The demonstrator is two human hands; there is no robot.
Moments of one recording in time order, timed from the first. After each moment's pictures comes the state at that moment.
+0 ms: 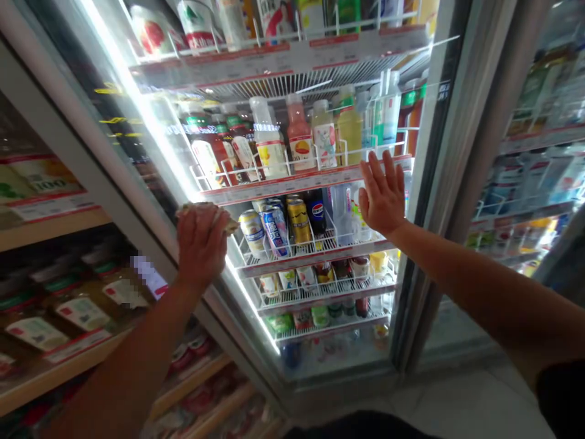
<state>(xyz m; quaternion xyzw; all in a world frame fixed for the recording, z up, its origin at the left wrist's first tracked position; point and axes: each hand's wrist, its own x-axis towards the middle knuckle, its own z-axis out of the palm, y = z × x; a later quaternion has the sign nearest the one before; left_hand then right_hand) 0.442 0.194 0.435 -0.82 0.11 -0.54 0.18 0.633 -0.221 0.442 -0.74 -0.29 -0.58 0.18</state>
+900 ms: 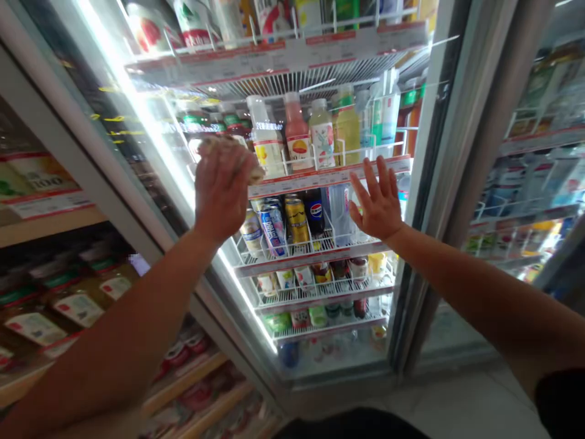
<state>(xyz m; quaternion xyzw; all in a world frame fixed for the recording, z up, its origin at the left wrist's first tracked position) 0.488 0.113 0.547 -0.79 0.18 -0.56 0.18 0.635 -0.224 0.432 -0.73 -0.33 -0.58 0.15</state>
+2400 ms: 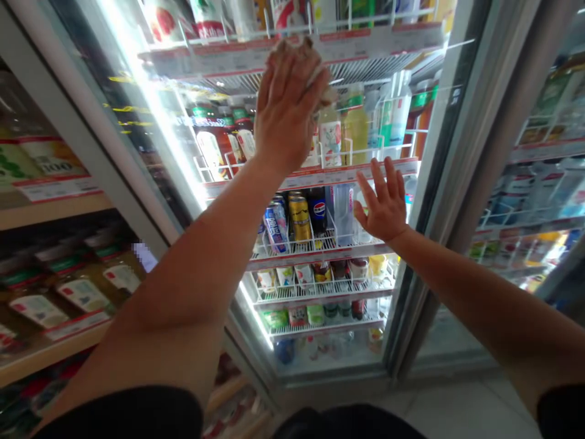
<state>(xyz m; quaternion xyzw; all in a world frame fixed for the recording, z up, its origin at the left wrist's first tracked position) 0.535 -0.021 0.611 -0.81 0.15 -0.55 0.14 0.636 -0.225 0.432 -0.72 -0.33 -0.59 0.15</state>
